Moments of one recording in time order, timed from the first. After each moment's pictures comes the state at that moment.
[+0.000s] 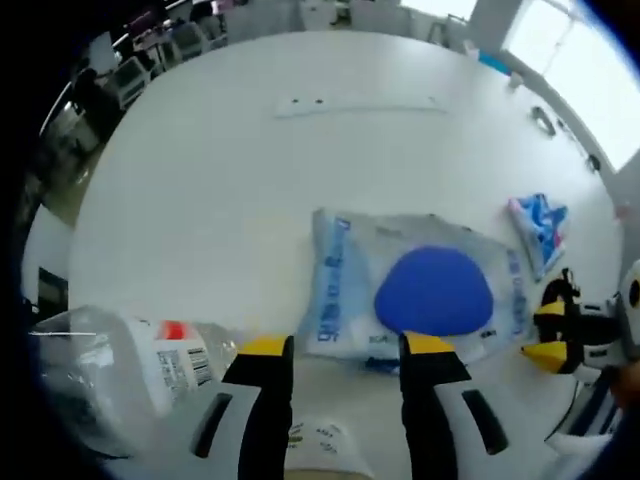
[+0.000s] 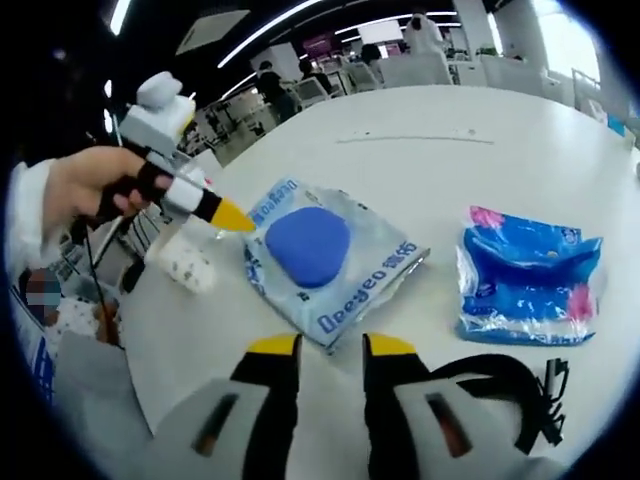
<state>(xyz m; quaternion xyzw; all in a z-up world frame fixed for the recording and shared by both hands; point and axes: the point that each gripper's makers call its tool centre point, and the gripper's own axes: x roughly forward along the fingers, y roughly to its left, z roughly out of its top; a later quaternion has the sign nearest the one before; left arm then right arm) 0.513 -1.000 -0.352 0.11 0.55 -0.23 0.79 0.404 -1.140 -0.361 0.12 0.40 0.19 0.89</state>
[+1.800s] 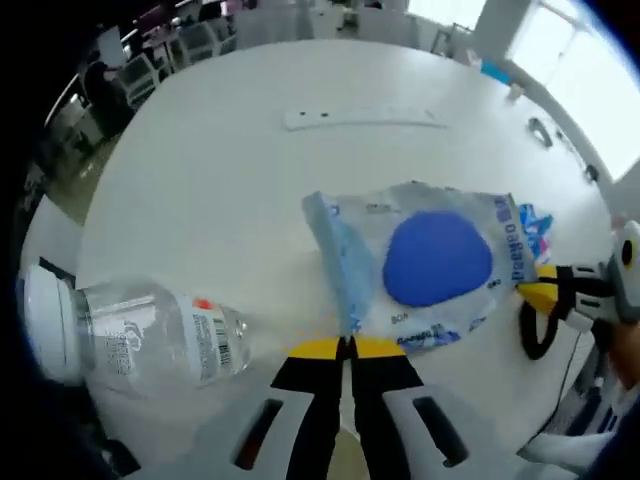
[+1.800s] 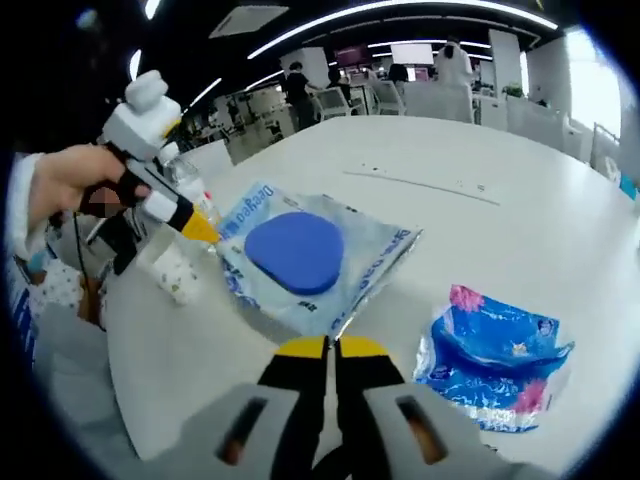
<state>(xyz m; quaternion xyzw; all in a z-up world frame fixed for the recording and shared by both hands) 0.493 -0.999 -0.314 0.08 0.54 -0.23 0.81 0.443 -1.168 -0.325 0.02 0.36 0.21 0.91</state>
